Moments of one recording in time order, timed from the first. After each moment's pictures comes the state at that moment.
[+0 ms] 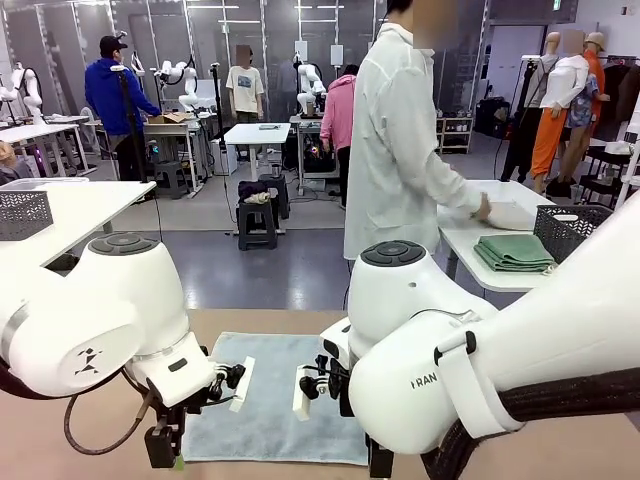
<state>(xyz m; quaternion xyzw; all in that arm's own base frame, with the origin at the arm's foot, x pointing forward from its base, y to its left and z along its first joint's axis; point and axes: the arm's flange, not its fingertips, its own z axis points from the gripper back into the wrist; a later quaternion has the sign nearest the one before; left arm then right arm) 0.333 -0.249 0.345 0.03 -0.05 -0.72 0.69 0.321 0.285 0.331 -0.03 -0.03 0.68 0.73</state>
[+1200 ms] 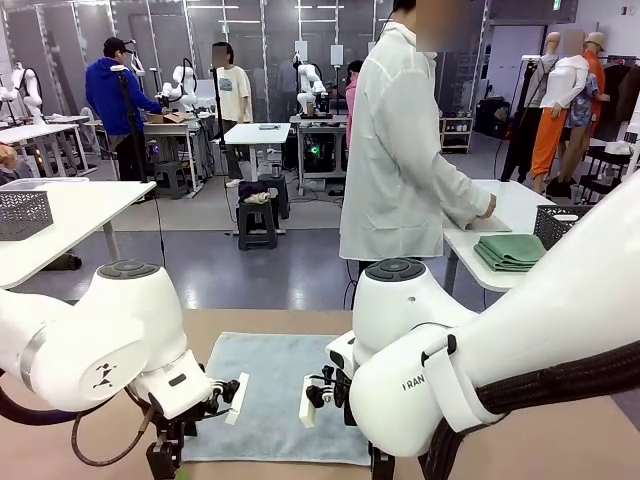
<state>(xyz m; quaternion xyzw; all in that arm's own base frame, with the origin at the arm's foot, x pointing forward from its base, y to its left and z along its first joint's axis) 0.353 -0.234 0.298 0.01 -0.03 -0.71 0.70 0.333 0.277 0.302 -0.02 -0.02 0.67 0.74</state>
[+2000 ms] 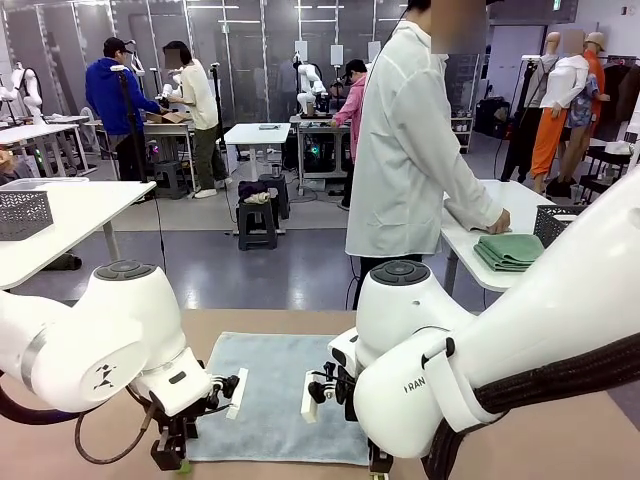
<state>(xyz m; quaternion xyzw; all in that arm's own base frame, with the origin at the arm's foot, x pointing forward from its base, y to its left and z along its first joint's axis) 0.360 -0.232 0.297 0.01 -0.05 -0.71 0.70 0.342 0.274 0.297 -0.02 -0.04 0.67 0.74</state>
